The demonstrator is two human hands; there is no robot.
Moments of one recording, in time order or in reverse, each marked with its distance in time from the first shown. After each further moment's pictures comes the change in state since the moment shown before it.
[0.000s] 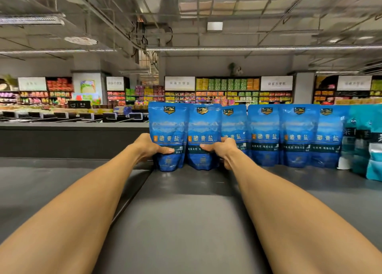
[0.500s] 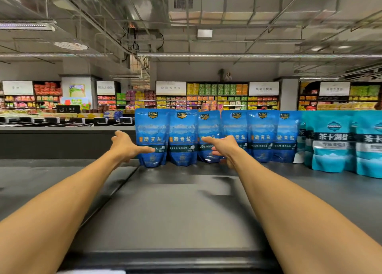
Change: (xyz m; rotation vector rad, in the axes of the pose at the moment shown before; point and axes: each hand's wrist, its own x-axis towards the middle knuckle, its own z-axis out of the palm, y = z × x) left_hand -0.075 0.024 -0.009 0.321 0.318 -0.059; right_hand -0.089 -0.034 -0.075 -0.129 0.064 -0.062
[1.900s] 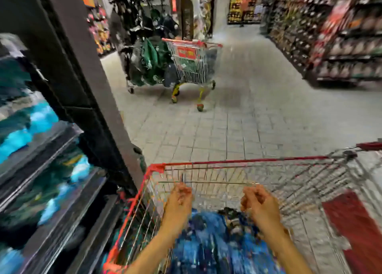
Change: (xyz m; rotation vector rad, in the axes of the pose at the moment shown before) left_hand -0.867 0.148 0.452 -0.436 -1.697 0.411; right_hand -0.727 0.392 -0.528 -0.066 1.525 0.420
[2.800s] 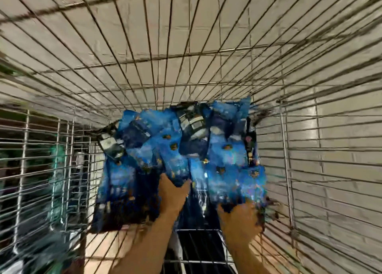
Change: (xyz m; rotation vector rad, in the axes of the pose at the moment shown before) left_hand 0.058 -0.412 0.283 0.471 -0.159 -0.844; right_hand -0.008 0.467 -0.037 -1.175 0.018 0.967
